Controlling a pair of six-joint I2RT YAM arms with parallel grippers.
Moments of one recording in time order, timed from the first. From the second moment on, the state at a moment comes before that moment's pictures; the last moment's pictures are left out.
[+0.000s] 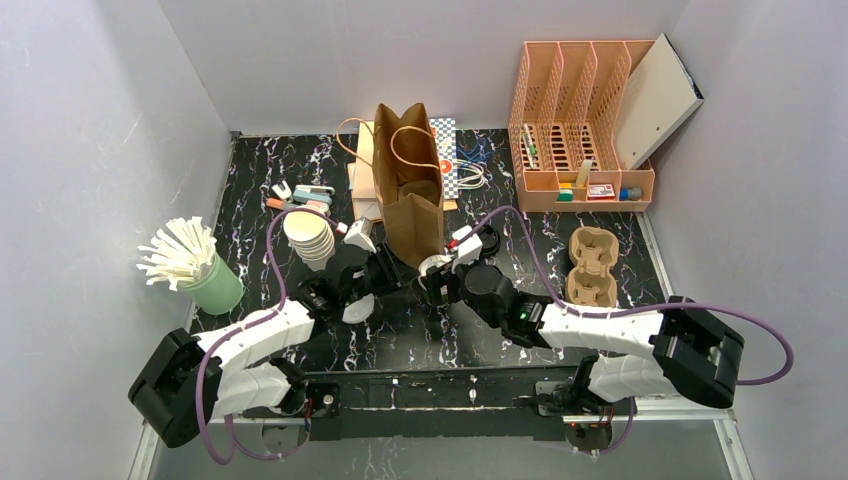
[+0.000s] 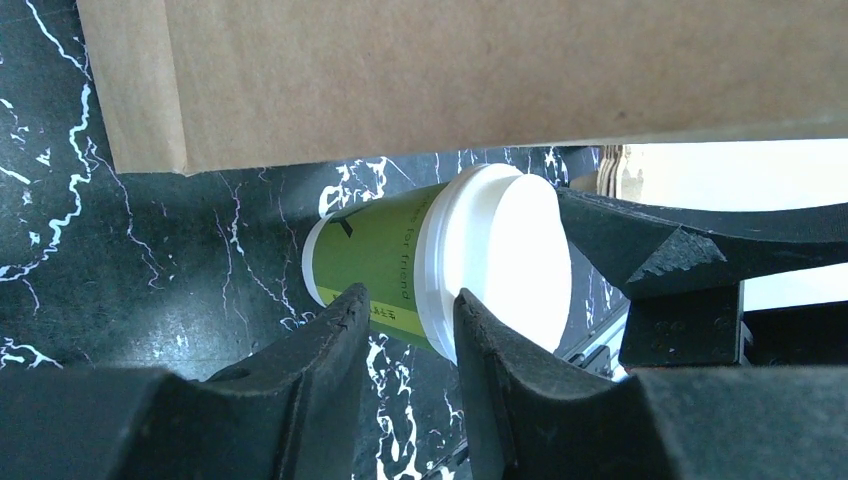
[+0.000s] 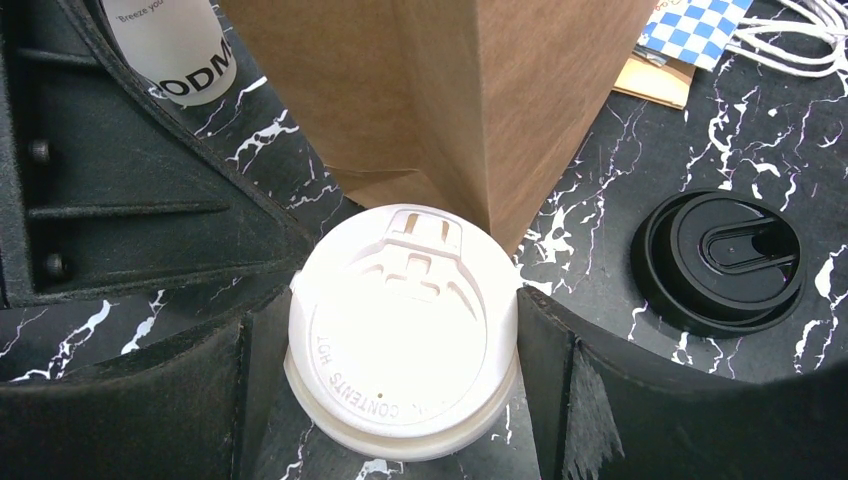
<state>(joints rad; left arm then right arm) -0.71 1.12 0.47 0.19 0.03 -0.93 1.11 1.26 0.56 0.37 0.42 0.24</state>
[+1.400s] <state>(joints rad) -0.71 1.11 0.41 0.29 0.04 -0.94 1.19 1.32 0.47 0.59 0.57 0.25</state>
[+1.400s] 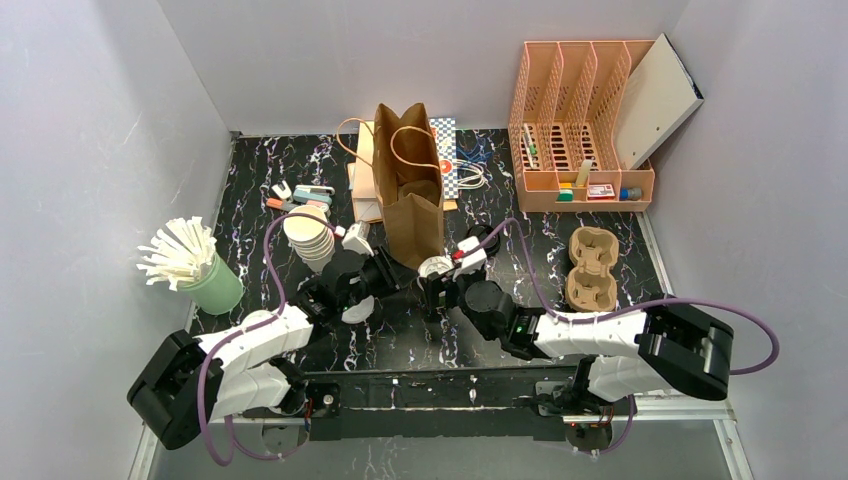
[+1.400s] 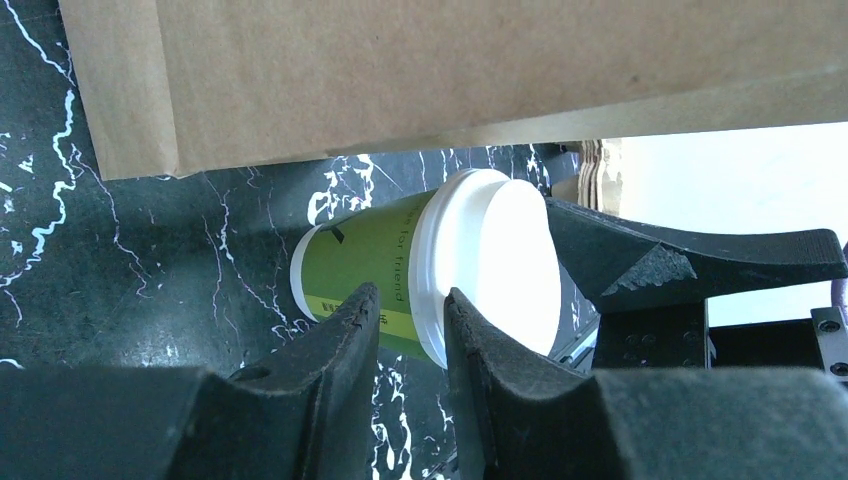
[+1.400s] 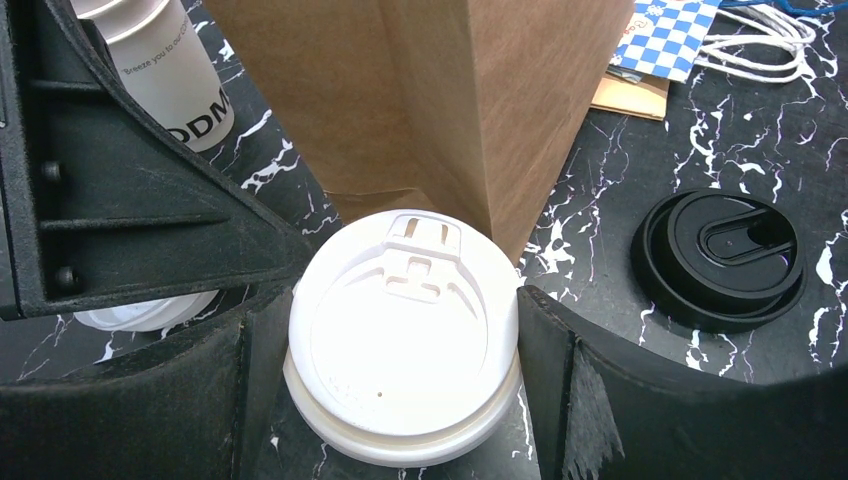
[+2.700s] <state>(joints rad) -0.71 1.09 0.54 -0.01 -0.02 -0.82 1.22 1.35 0.85 -0.13 0.58 0.35</state>
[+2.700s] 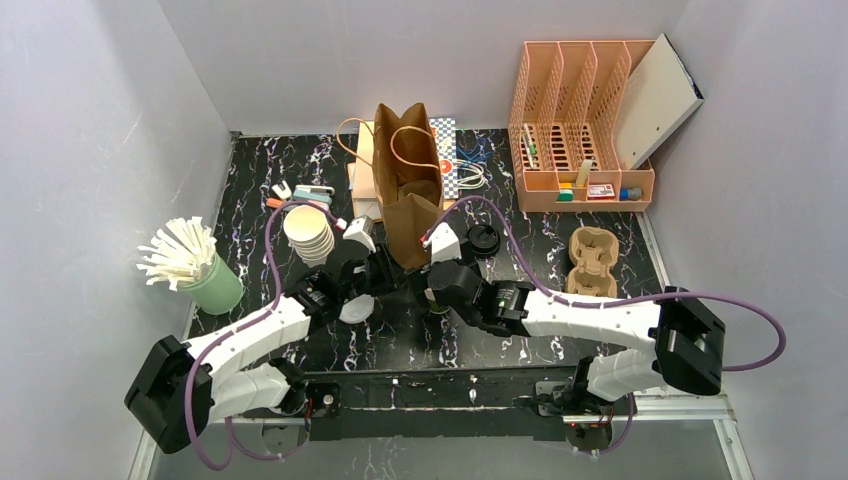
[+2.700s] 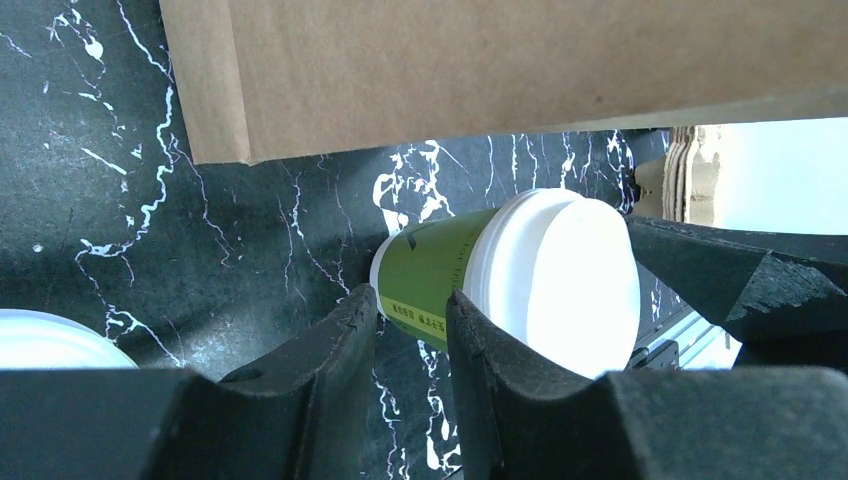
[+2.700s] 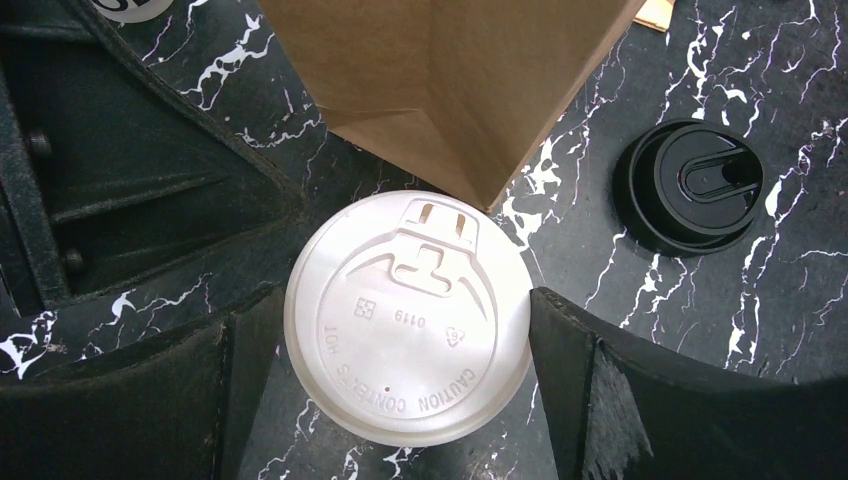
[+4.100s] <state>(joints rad) -0.71 1.13 0.54 0.10 0.17 -0.88 1.21 1.24 0.75 -0.11 0.50 0.38</state>
